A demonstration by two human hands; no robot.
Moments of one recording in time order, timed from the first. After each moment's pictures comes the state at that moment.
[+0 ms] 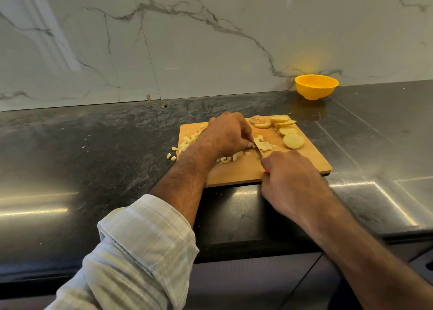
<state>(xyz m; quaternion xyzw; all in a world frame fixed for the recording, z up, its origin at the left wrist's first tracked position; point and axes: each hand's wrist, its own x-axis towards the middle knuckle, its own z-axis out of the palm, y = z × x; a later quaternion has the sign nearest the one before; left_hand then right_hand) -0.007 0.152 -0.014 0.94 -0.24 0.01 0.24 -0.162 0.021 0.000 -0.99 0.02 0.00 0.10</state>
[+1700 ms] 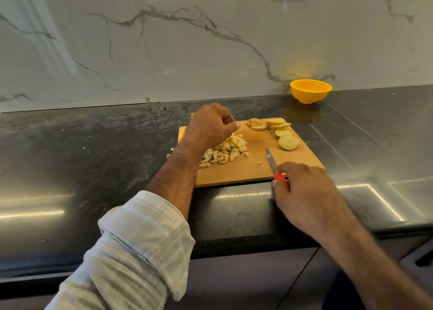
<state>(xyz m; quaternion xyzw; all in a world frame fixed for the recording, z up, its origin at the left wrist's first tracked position) 0.014 0.179 -0.018 0.93 -0.19 0.15 0.28 -0.192 -0.006 -0.025 -0.97 0.06 -0.09 0.20</state>
